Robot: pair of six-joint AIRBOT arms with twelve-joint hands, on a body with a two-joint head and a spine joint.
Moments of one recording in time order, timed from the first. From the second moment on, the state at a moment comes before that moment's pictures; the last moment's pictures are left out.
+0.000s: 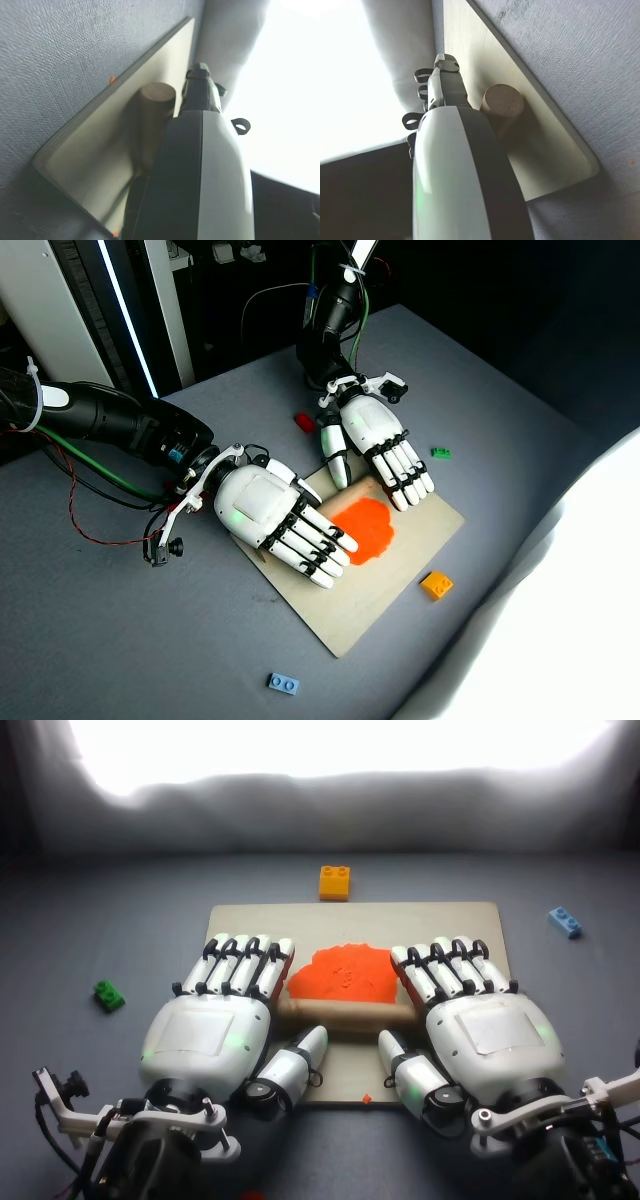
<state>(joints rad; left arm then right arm) 0.84 -1.44 1.11 -0.78 -1.24 1.55 -0.78 -1.55 1.10 0.90 1.24 -1.65</state>
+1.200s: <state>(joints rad) 0.79 -1.46 1.20 -0.78 -1.15 1.52 -0.75 -1.55 1.15 0.91 1.22 -1.62</state>
